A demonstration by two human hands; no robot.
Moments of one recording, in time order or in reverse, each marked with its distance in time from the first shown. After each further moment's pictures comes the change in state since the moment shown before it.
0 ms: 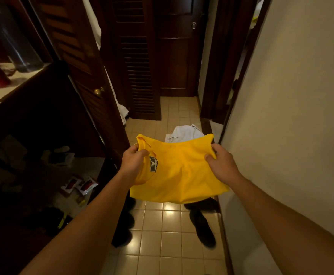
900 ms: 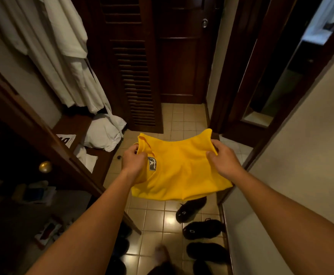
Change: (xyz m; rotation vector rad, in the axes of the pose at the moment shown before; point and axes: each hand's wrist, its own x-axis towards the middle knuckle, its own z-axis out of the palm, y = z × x) left_hand 0.336 0.135 0.077 0.123 0.104 0.053; right_hand 0.382 -0.033 -0.011 -0.059 -0.072 -0.036
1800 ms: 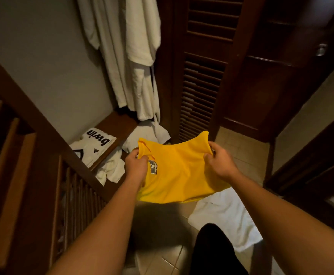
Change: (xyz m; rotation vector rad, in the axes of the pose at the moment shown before) left_hand 0.297 0.039 -0.078 -0.227 0.481 -0.190; right_hand 0.378 -0.168 0.137 -0.049 -0.373 -0.248
